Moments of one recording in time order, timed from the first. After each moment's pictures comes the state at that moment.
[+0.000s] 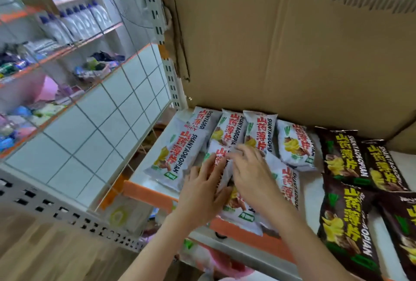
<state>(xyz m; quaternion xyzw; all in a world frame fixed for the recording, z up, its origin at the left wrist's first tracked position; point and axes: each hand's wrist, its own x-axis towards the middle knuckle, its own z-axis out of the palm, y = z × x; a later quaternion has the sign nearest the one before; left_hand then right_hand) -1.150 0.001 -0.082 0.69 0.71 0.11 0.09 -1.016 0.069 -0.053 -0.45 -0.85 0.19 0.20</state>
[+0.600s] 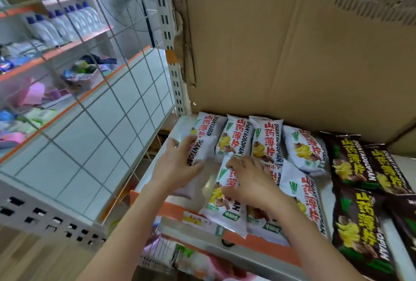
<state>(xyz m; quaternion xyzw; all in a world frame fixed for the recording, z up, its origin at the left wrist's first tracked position) -1.242 0.042 -0.044 0.59 0.78 0.16 0.14 -1.043 0.080 -0.055 -0.47 -0.86 0.20 0.01</state>
